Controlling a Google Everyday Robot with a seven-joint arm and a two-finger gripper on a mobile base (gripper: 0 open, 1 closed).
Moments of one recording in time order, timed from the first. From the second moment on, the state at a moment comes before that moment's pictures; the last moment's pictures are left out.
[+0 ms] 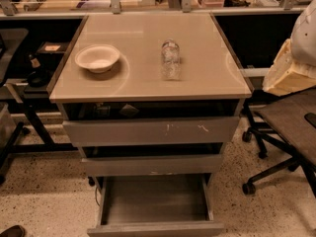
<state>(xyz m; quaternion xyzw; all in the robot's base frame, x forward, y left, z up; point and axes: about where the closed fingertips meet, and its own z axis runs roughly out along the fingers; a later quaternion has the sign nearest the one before) 0.438 -0.217 0.976 -0.60 0.78 -0.03 0.16</state>
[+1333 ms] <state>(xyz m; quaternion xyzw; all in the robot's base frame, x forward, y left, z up) 0.416 -0.205 0.830 -0.57 0.81 0.01 0.10</state>
